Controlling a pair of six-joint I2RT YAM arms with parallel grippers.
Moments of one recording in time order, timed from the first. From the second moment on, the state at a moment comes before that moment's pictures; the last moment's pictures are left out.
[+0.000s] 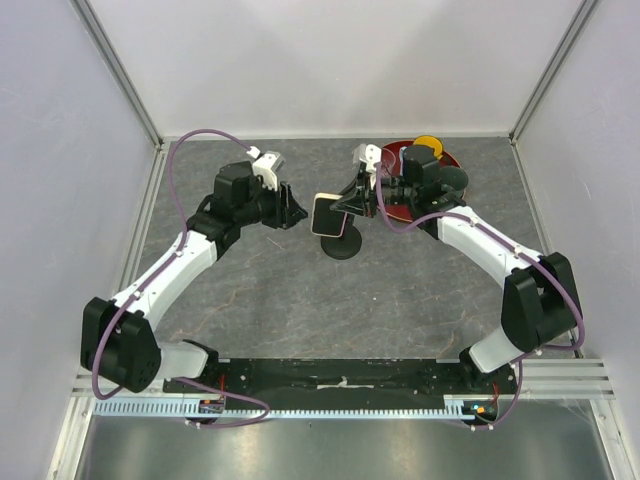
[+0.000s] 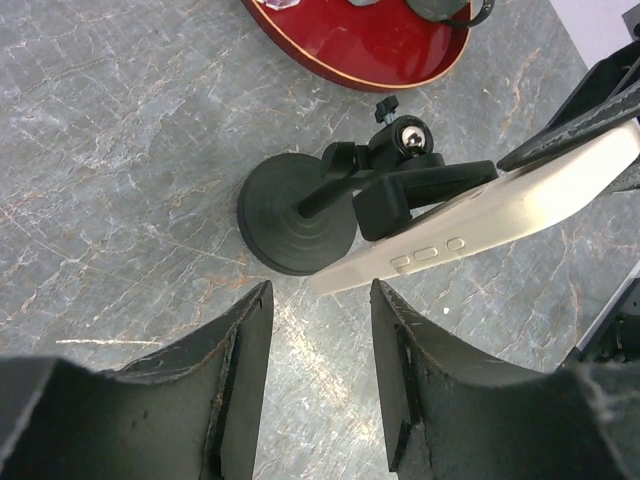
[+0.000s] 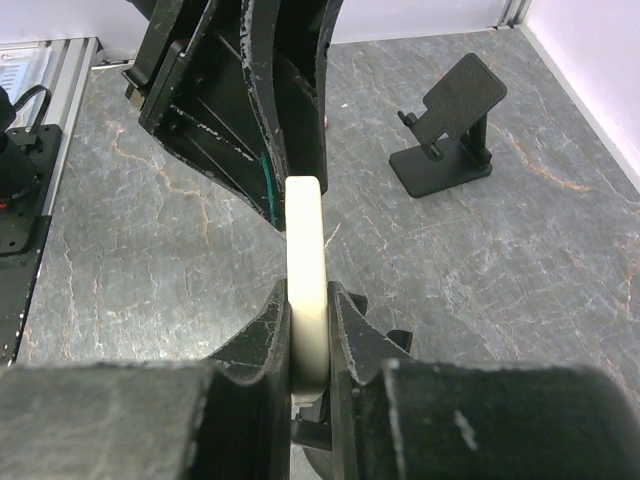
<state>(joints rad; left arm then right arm) -0.39 1.31 1.01 -0.17 0.40 -0.23 0.43 1.56 1.15 0.16 -0.96 -0.23</state>
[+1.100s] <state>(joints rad) -0.53 1.40 0.97 0.01 0.33 -0.26 0.30 1.20 1.16 -0.19 -0.89 -0.26</state>
